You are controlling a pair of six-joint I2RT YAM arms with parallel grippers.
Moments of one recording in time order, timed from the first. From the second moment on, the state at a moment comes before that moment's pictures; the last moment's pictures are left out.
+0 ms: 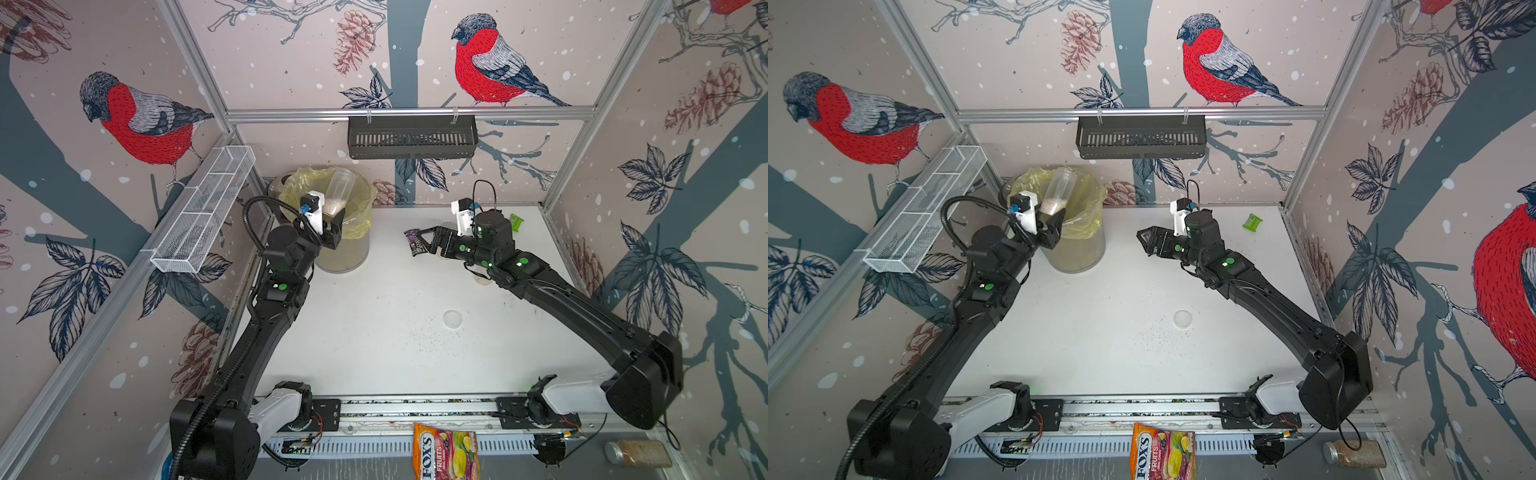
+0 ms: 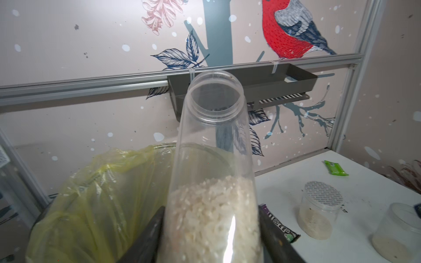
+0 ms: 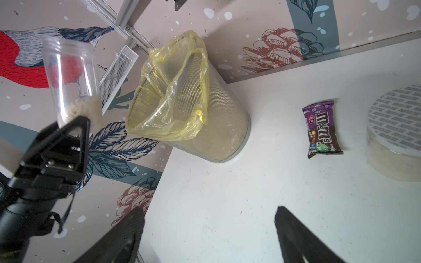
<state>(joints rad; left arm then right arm) -0.14 1.13 0.97 0.20 0.20 0.08 0.61 1.35 1.17 -0.18 -0.27 0.66</state>
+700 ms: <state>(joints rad) -0.09 1.52 1.63 -0.64 0.06 0.38 0.40 1.20 0.96 -0.10 -0.43 0.63</state>
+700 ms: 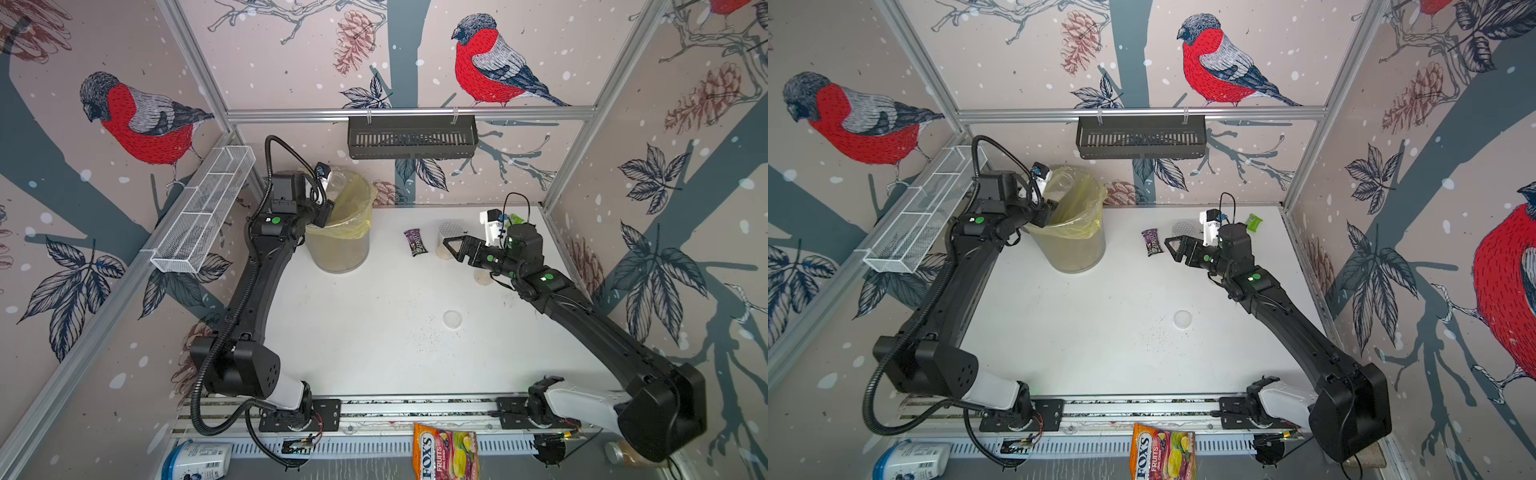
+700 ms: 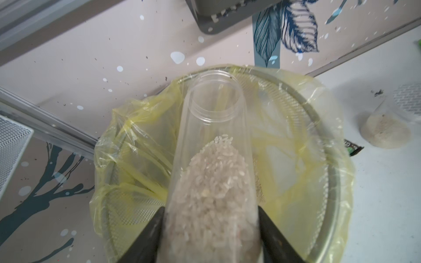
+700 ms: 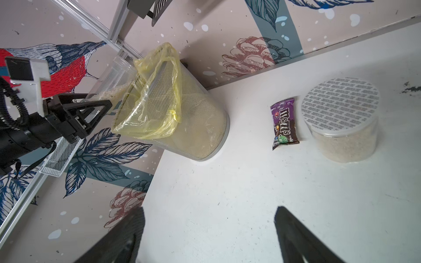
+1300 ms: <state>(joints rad) -0.14 1.81 2.12 -1.13 -0.18 0.58 0.27 1.35 0.95 -0.08 -0.57 0.60</state>
